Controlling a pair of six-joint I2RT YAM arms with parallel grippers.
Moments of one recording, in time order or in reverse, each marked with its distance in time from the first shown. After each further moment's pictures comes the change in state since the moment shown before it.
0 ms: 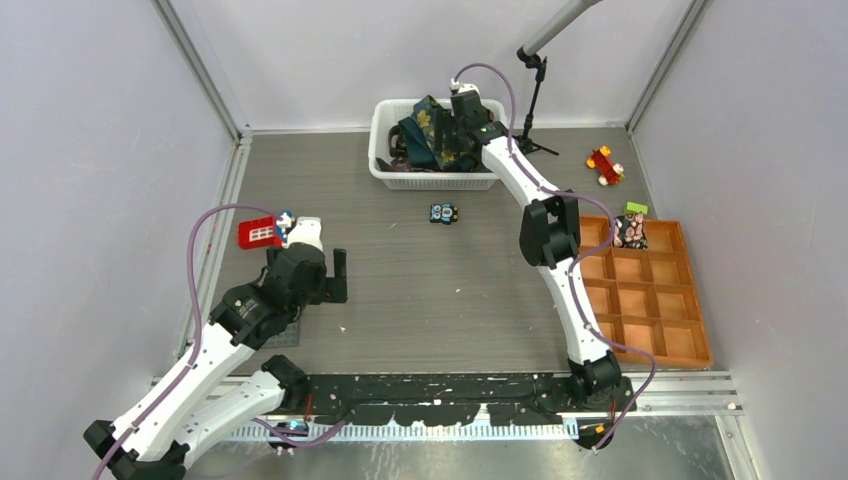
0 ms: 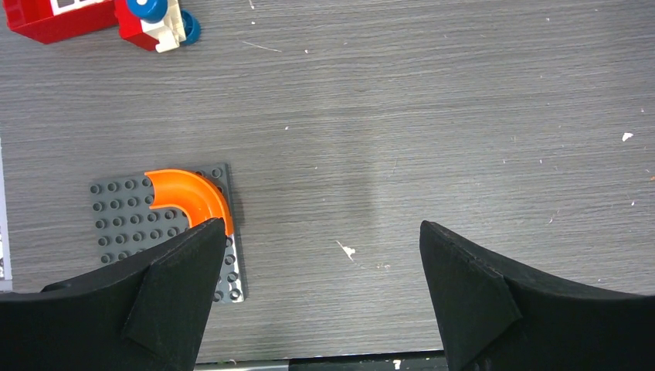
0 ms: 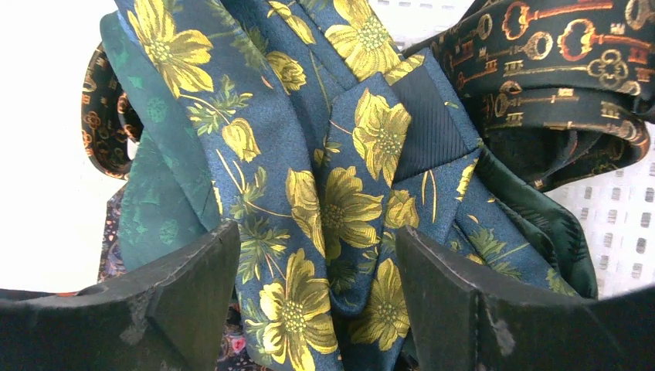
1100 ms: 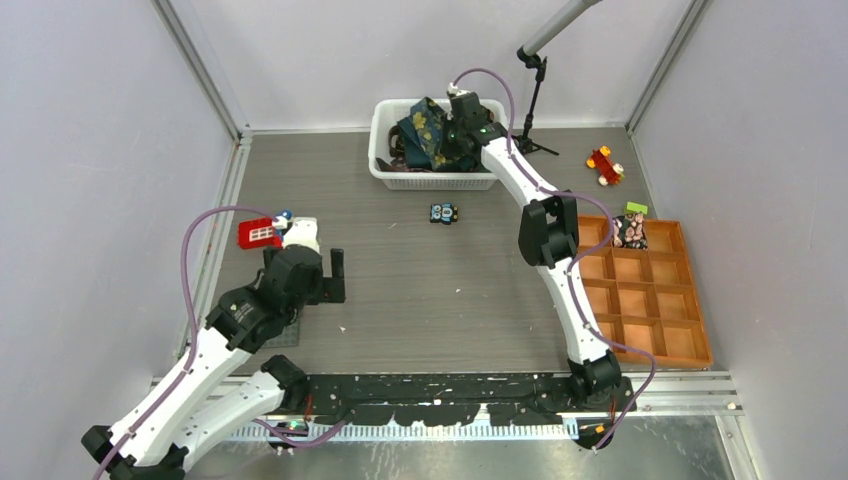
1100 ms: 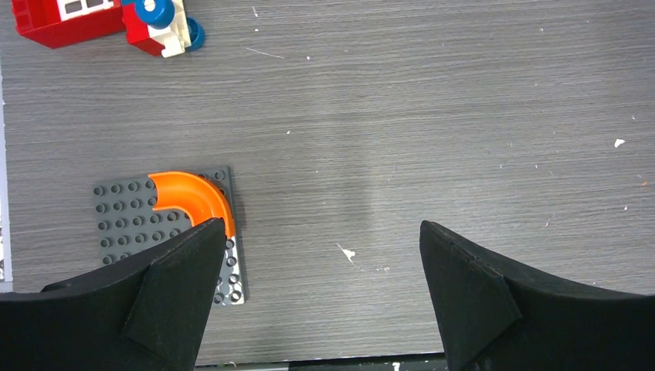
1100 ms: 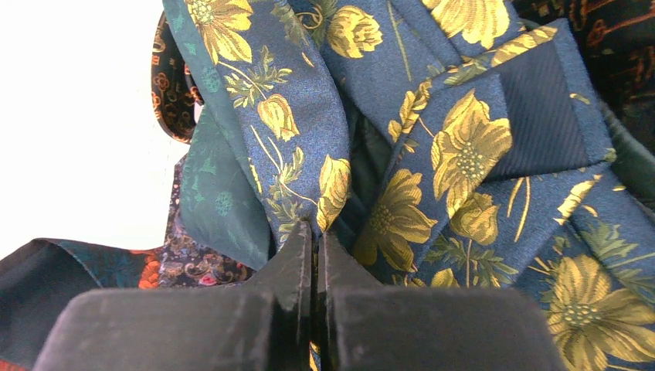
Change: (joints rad) left arm 0.000 -0.023 0.000 0.000 -0.008 0.000; right arm 0.000 0.027 0.016 -0.026 -0.173 0.092
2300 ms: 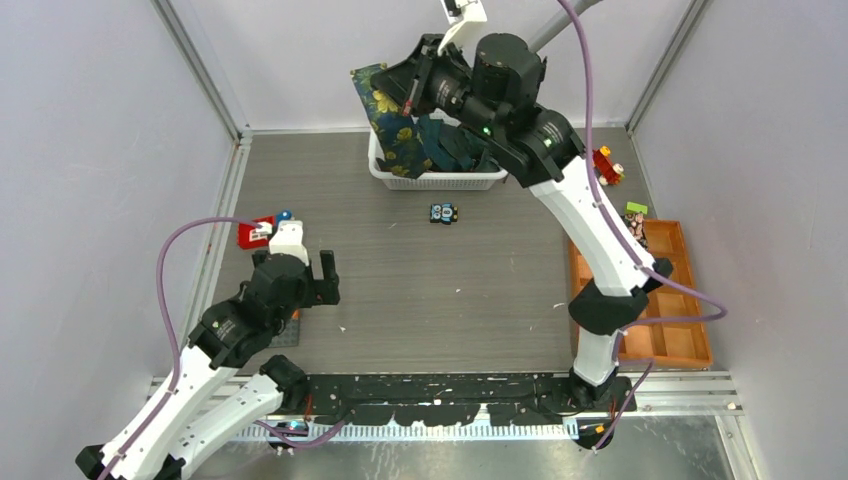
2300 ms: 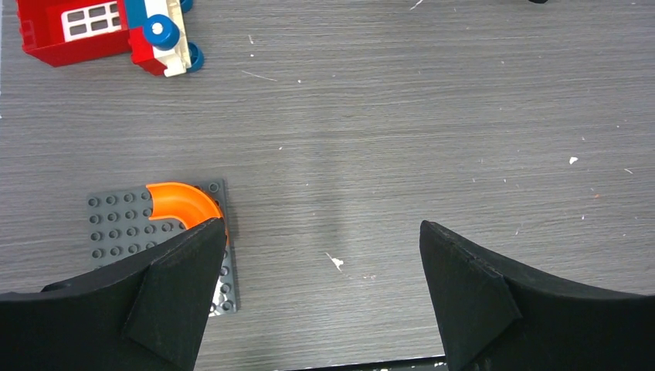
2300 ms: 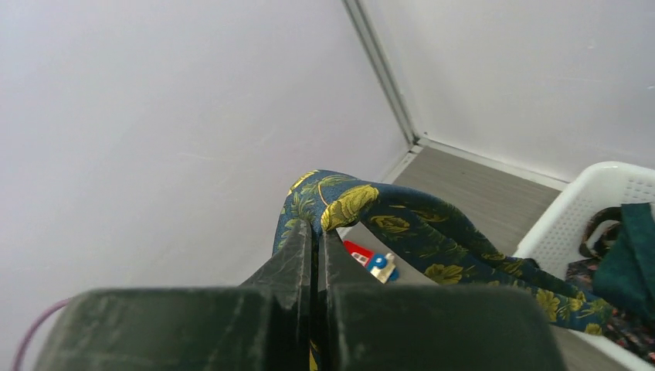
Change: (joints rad) left arm 0.000 -0.098 -0.001 0.003 0.002 -0.004; right arm 0.356 -0.716 0.001 0.004 -0.007 0.100
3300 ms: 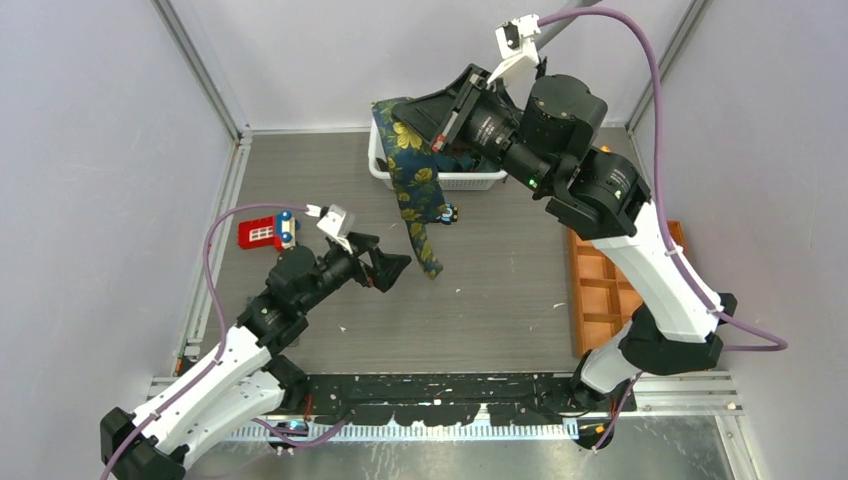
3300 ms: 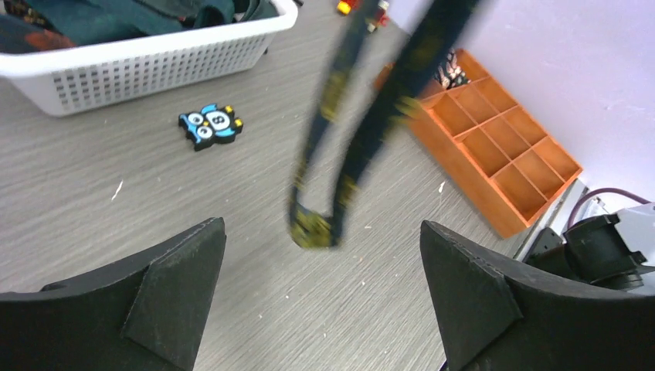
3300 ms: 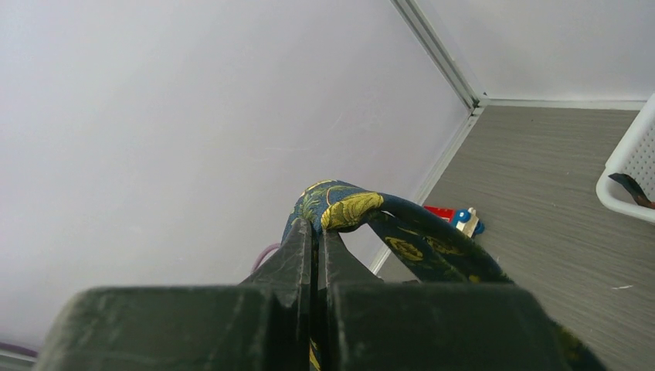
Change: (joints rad) left arm 0.000 0.122 -0.266 0.946 0.569 0.078; right arm 0.195 -0.323 -0.245 -0.049 0.219 0.256
